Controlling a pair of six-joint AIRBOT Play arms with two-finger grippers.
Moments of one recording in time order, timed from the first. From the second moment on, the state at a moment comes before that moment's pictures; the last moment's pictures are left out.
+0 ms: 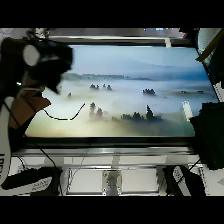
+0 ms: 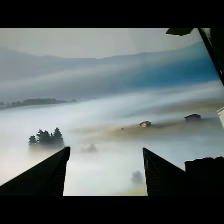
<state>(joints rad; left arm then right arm) -0.40 -1.33 1.66 1.63 -0.93 -1.61 -0.51 -0.74 1.23 -1.24 1.06 1.22</state>
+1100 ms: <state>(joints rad) -0.91 -1.45 1.44 1.77 -1.61 -1.59 -0.42 -1.25 1.04 -0.77 1.21 1.09</state>
